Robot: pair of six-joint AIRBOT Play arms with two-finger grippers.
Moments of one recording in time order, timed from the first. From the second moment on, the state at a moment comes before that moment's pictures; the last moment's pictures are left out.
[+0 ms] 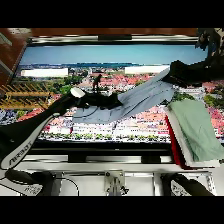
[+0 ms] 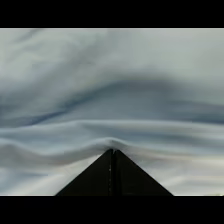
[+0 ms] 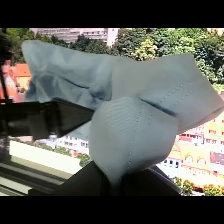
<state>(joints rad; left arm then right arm) -0.54 -1.68 1.29 0.37 -0.73 -1.29 -0.02 -1.16 1.58 -1.06 1.47 1.64</state>
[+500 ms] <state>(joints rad) -0.58 -1.77 1.46 0.35 -0.73 -1.31 -0.02 -1.08 1.58 -1.03 1.51 1.68</state>
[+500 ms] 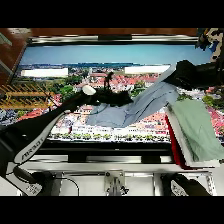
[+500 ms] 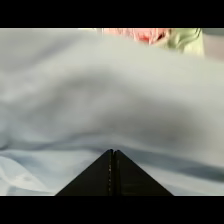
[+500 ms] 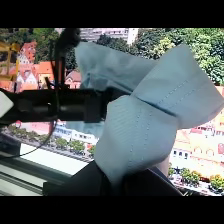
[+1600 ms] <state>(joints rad) 0.20 -0.90 1.47 0.92 -1.21 -1.50 0.58 -1.77 1.58 -0.85 0.86 1.60</state>
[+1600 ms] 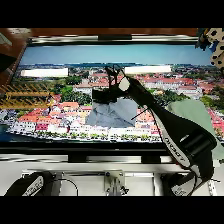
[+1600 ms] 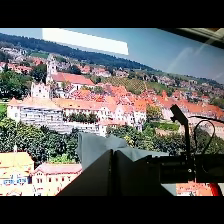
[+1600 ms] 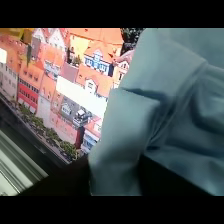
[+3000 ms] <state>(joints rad) 0.21 -0.89 1.47 0.93 -1.26 -1.47 0.21 -1.67 1.22 -1.00 1.15 1.51</state>
